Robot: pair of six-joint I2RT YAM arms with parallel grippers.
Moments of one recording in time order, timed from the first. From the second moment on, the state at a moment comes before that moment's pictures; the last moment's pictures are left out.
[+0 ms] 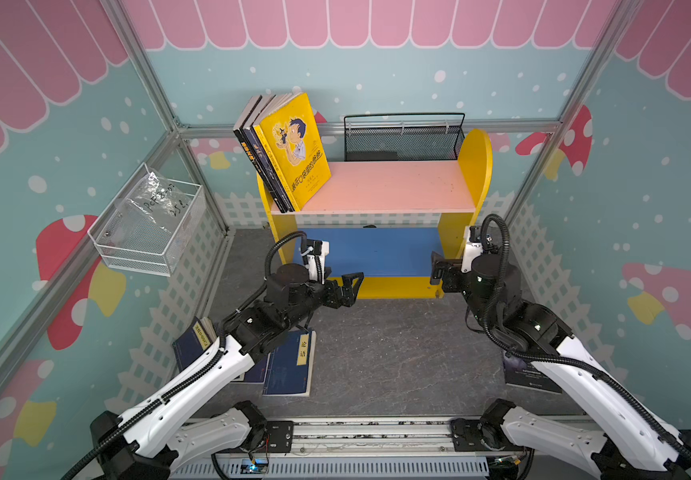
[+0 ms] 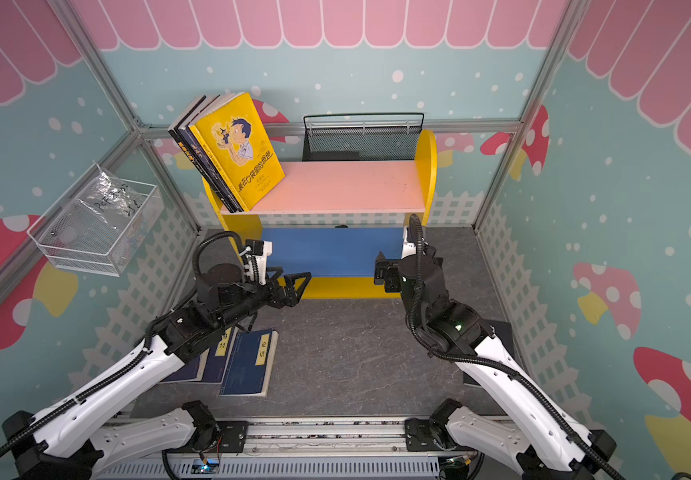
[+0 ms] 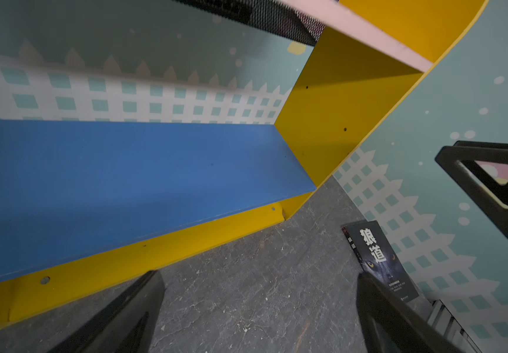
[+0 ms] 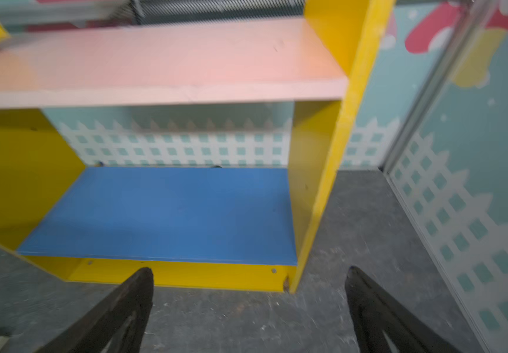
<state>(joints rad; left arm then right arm) -0.70 1.09 1.01 -0.26 -0.04 -0.46 0.56 0.99 1.13 -0.55 0.57 0.27</state>
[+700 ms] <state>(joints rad) -0.79 1.26 0.89 -0.05 -0.02 -0.64 -0.58 1.47 0.89 -0.38 0.09 0.25</state>
